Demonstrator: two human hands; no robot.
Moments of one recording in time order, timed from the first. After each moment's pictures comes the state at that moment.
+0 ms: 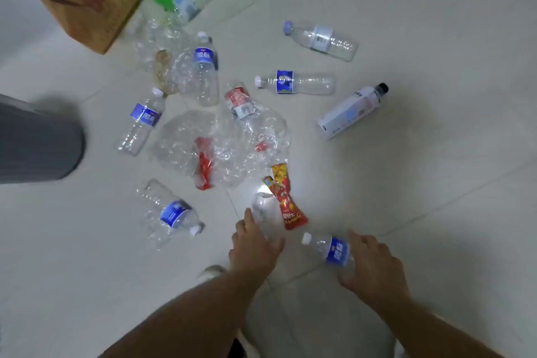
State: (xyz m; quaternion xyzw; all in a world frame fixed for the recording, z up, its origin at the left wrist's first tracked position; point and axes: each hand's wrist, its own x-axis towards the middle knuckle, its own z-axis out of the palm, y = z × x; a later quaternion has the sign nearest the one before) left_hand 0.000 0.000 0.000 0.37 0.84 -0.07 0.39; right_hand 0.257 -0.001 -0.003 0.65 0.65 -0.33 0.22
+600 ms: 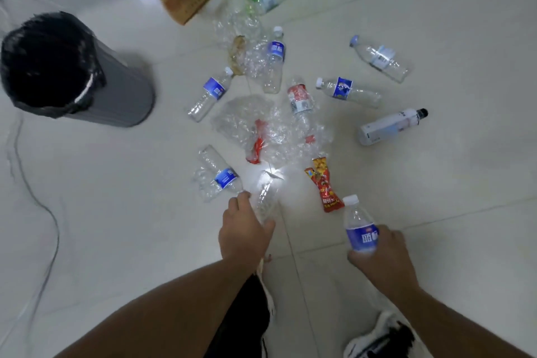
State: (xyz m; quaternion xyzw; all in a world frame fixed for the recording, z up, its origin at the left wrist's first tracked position) left_hand -0.098 -0.038 0.159 0.33 0.89 0.03 0.32; right_hand 0.192 0.007 0.131 0.72 0.55 -0.41 0.09
